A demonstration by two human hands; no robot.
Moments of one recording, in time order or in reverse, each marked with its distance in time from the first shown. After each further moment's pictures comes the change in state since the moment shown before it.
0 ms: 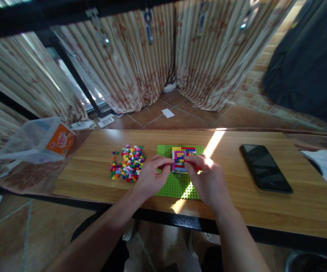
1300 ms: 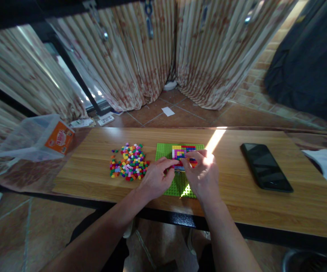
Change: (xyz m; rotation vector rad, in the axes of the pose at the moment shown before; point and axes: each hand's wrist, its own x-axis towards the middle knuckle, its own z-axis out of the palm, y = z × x) left_hand -0.004 0.000 0.011 0.150 -0.172 -0.025; right_hand 0.004 0.001 0.021 -0.003 0.164 0.087
